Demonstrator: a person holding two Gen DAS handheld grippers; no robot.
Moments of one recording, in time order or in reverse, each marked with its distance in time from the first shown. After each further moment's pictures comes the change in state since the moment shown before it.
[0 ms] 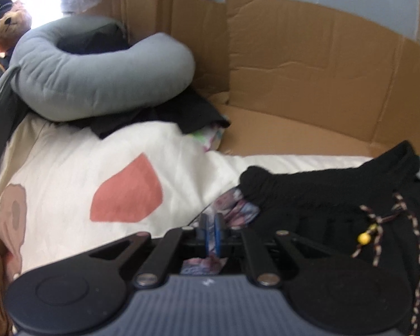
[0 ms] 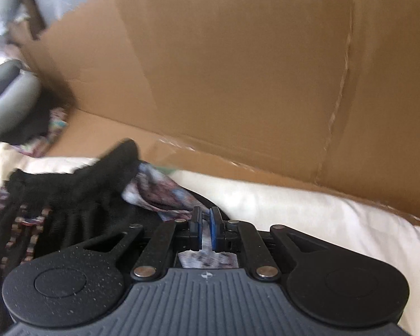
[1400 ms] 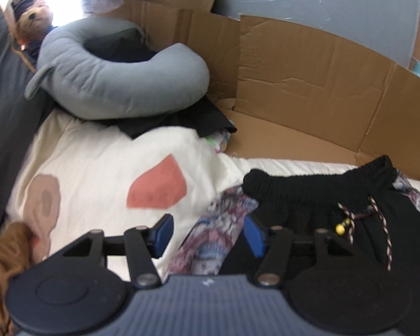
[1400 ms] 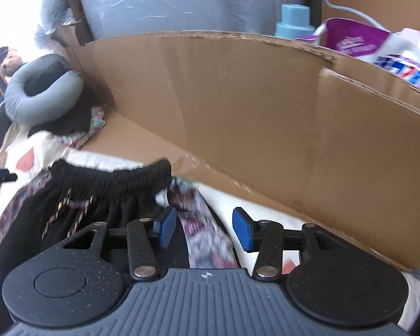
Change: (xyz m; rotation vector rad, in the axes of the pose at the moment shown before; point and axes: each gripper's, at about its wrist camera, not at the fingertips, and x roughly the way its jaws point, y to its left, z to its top) left arm -0.055 0.025 0.000 -0.059 0.035 -0.009; right arm -0.088 -0.021 0.025 -0.158 0.038 0.053
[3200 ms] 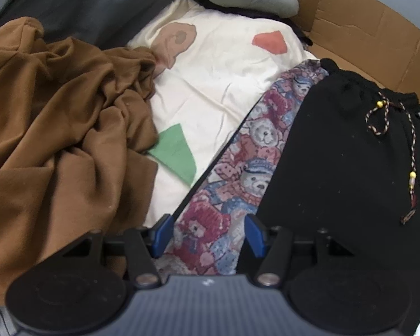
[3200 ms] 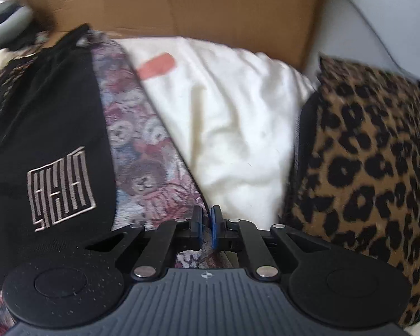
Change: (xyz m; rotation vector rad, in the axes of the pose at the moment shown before) left arm -0.113 0.071 -0.178 -0.202 0.204 0.149; right arm -0.095 -0.075 -0.220 0.125 0.203 -0.256
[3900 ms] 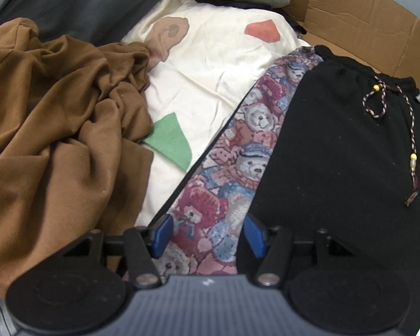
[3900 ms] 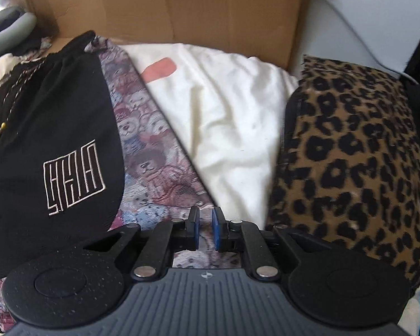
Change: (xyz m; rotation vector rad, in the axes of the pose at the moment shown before) left arm 0.003 -0.005 -0.012 0.040 0.013 0.007; right arm -0.032 0.002 -0.014 0.008 -0.032 0.008
